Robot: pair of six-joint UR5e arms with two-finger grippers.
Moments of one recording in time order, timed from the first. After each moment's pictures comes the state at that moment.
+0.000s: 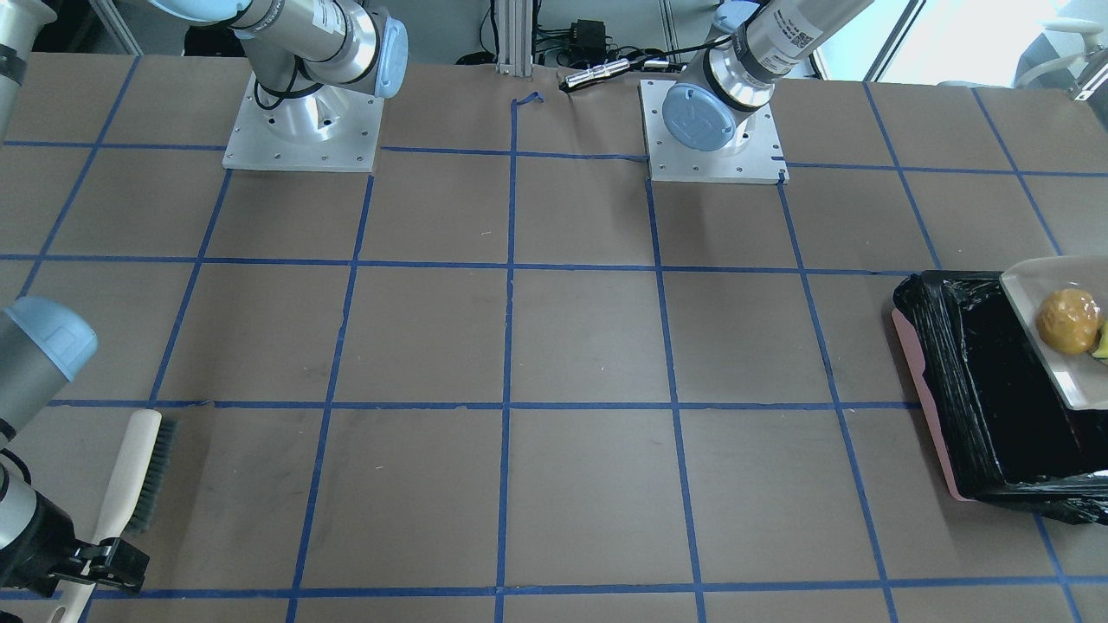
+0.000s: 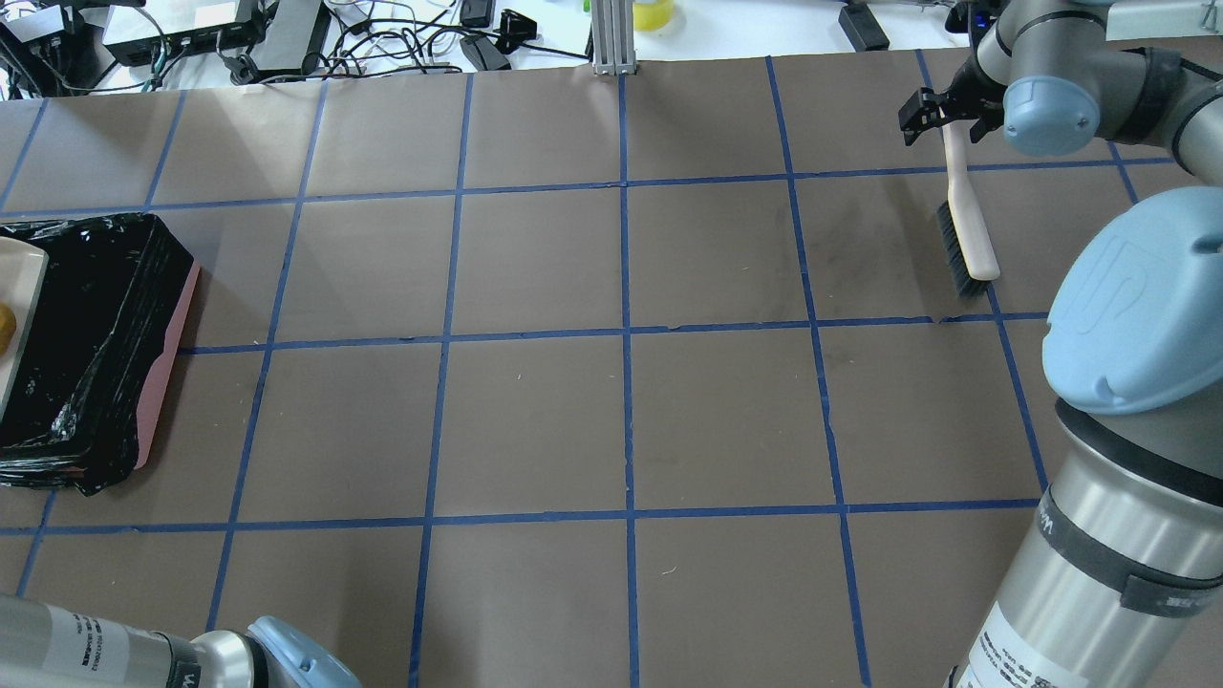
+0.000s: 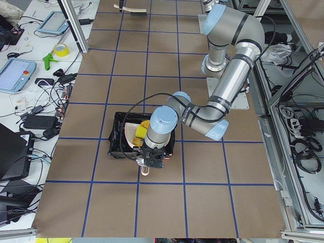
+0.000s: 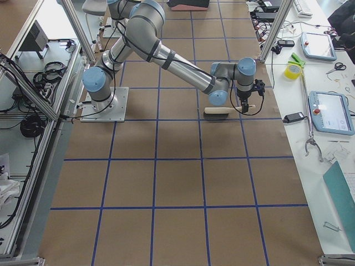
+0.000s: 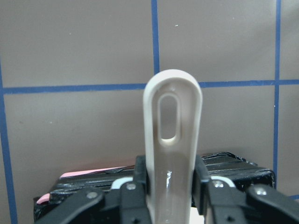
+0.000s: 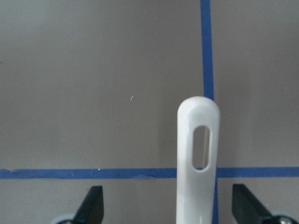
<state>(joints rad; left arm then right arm) -0.54 -2.00 -1.40 -1.01 1.46 -0.46 1.29 -0.87 1.32 -2.24 -1.49 -0.26</state>
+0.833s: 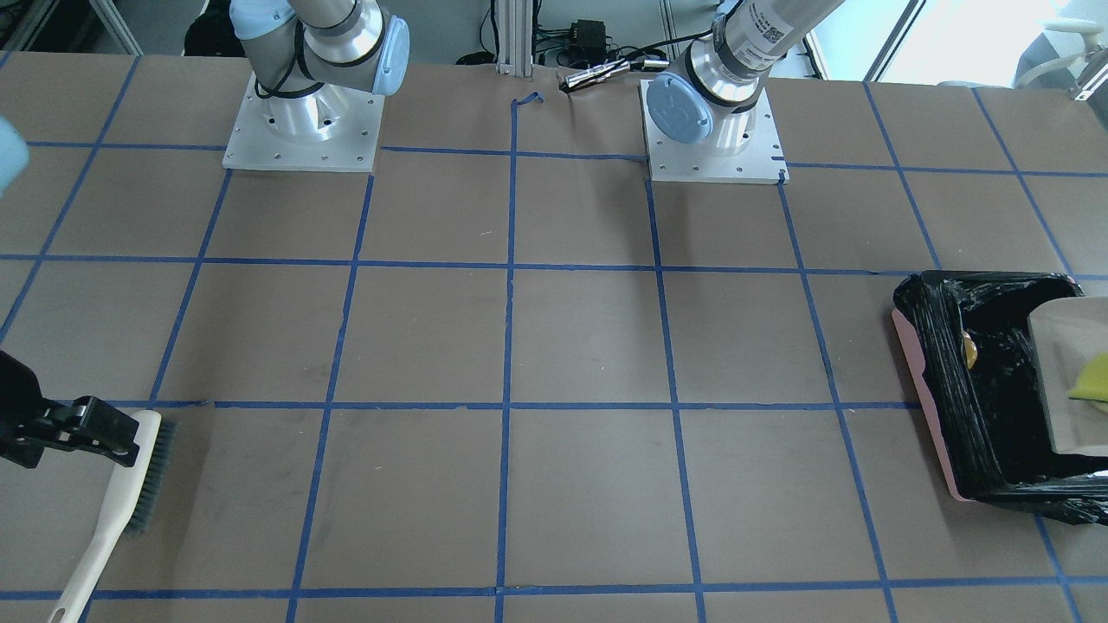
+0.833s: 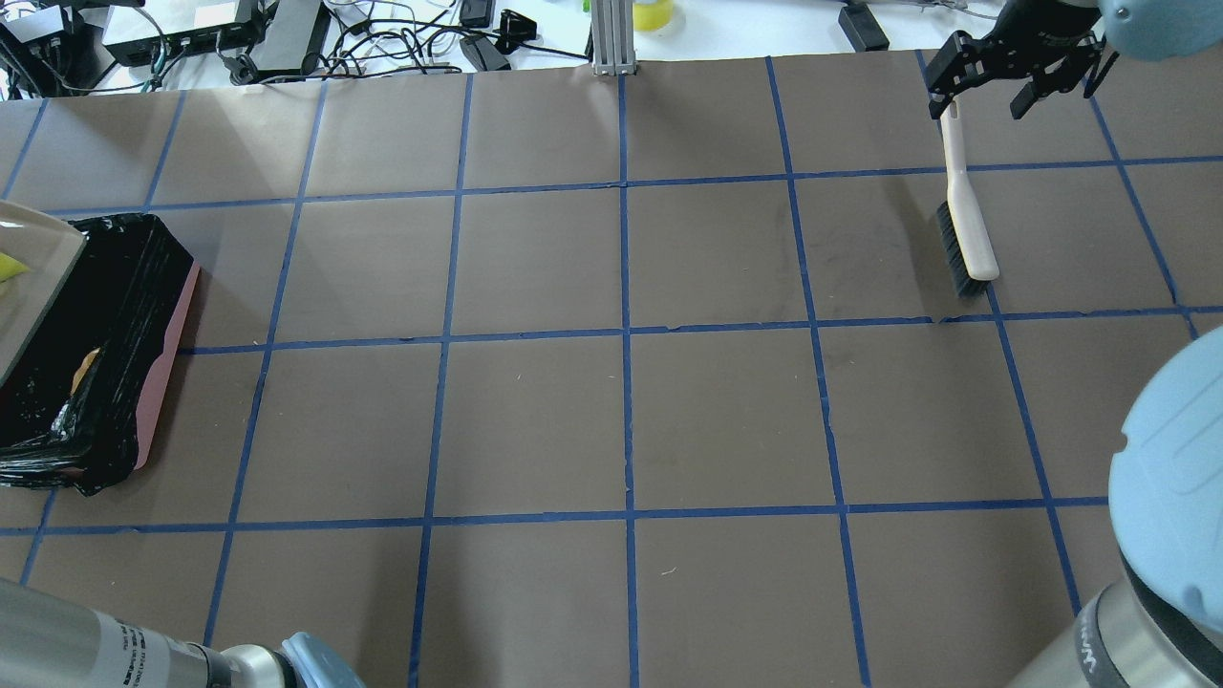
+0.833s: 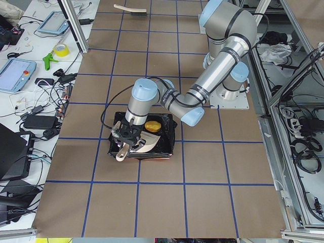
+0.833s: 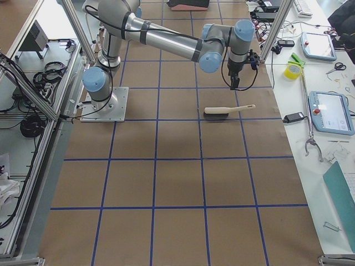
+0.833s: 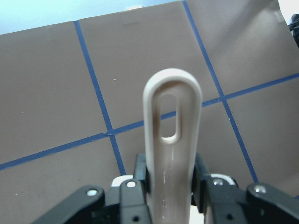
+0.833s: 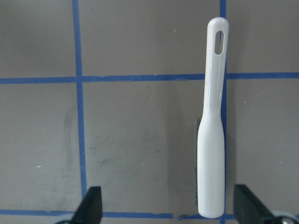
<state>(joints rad) -0.72 -1.98 -1.46 -0.71 1.61 -0.37 1.34 -1.17 1.32 -1.79 -1.49 -0.22</state>
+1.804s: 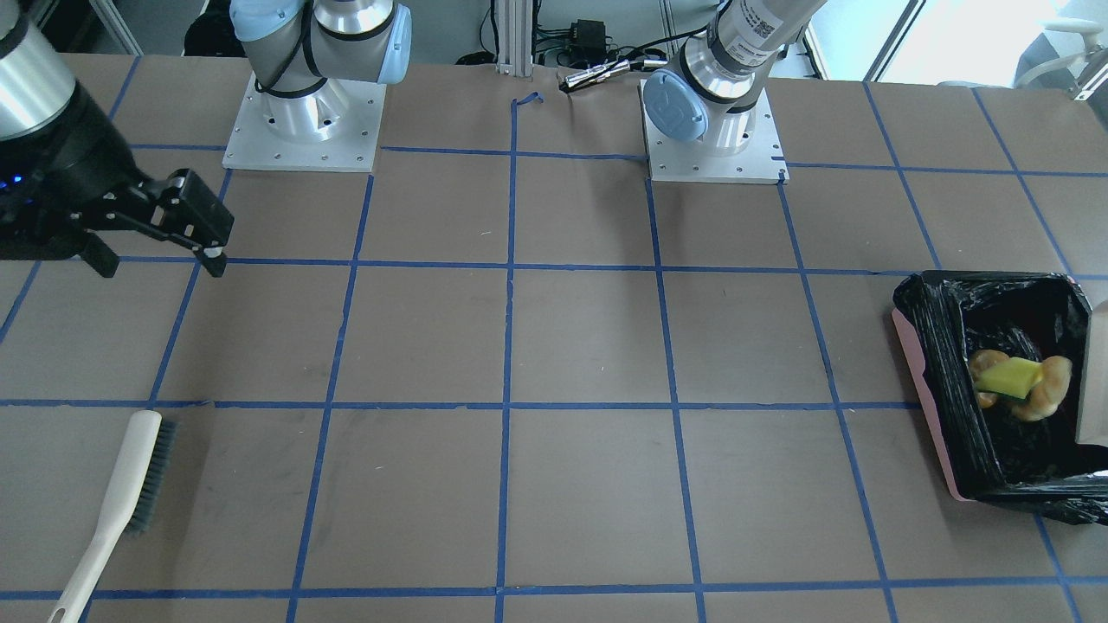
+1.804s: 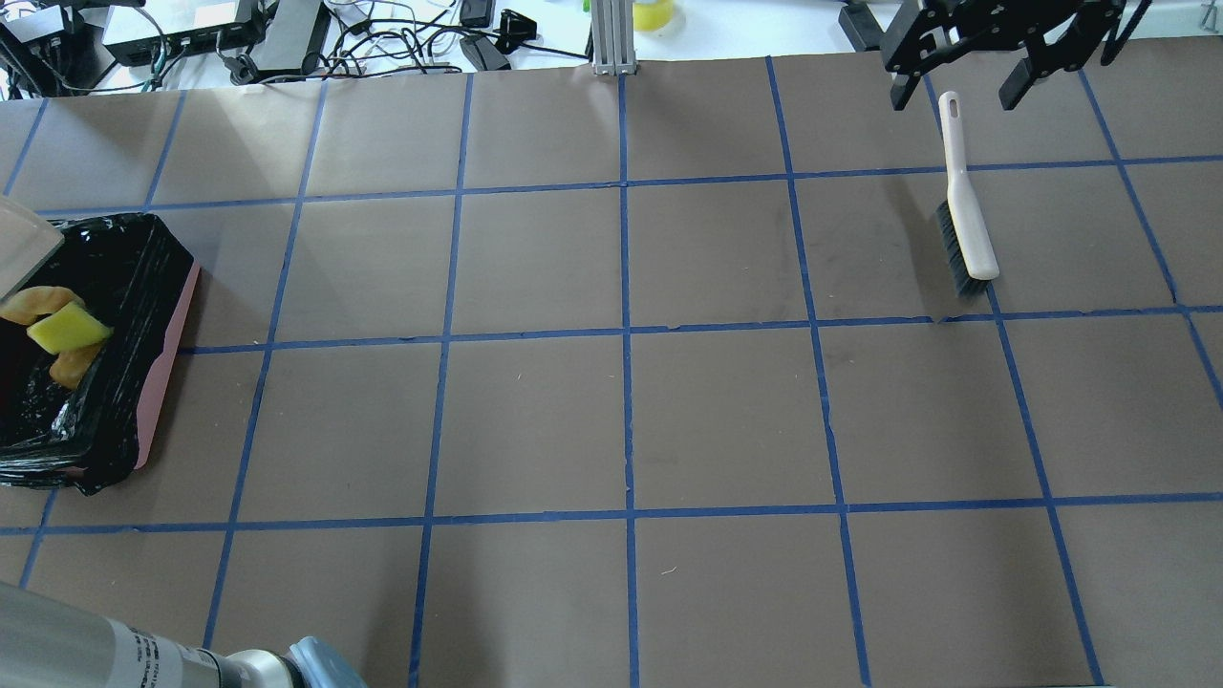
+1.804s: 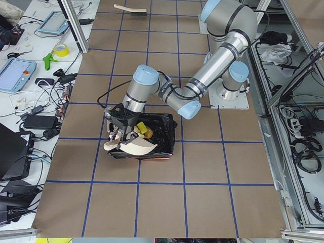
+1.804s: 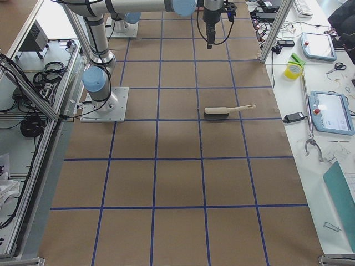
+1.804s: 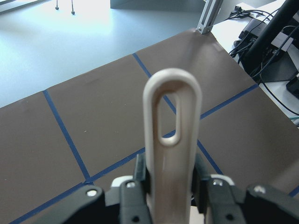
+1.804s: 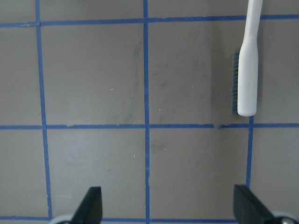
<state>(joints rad) -0.75 -1.94 -1.49 -0.52 1.61 -0.12 1.50 -1.45 1.33 -1.46 -1.56 -0.07</state>
